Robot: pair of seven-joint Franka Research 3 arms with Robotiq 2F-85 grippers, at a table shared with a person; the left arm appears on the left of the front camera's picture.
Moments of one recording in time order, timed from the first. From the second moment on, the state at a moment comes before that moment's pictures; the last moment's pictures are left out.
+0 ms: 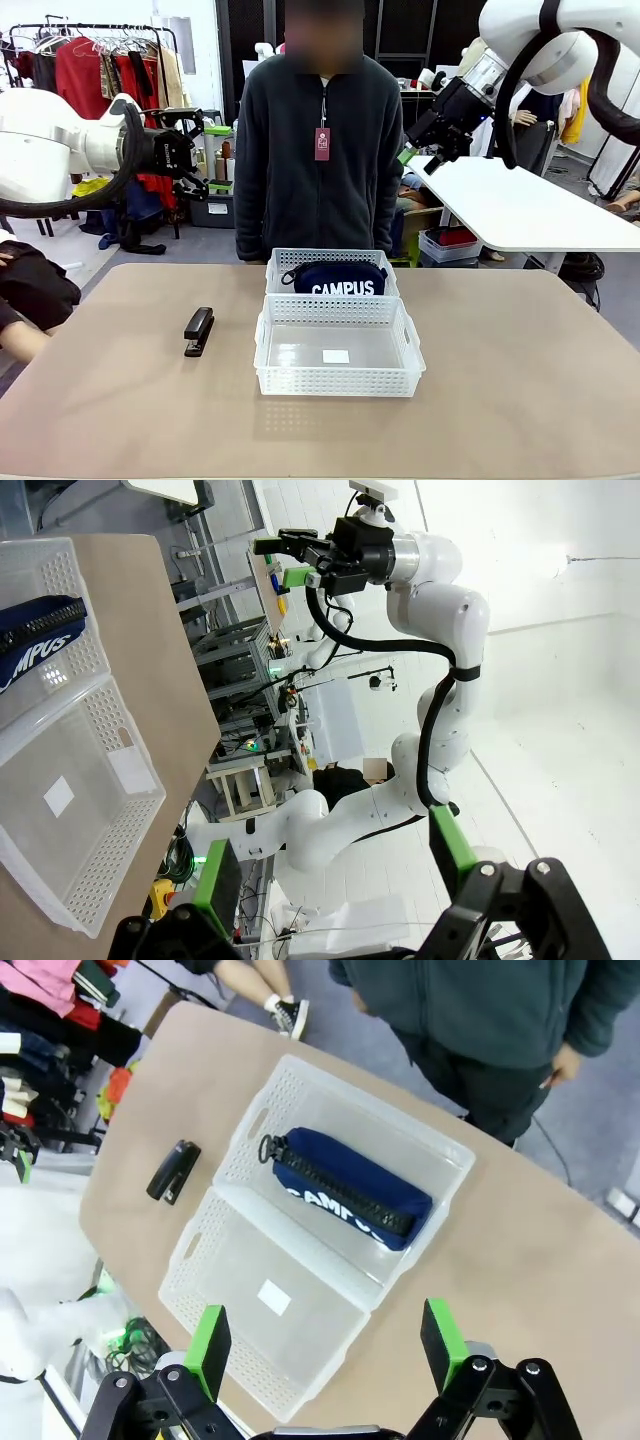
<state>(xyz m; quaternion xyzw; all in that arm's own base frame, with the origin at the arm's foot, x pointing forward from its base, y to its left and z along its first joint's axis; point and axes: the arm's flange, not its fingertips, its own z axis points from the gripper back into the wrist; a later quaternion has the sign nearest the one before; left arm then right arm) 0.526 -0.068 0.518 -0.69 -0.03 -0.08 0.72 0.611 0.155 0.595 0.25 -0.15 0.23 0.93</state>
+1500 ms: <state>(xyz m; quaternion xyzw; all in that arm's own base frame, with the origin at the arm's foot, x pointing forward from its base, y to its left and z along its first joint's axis) 0.526 -0.068 0.518 -0.69 -0.03 -0.08 0.72 0.550 0.011 0.536 0.63 0.00 -0.07 0.77</state>
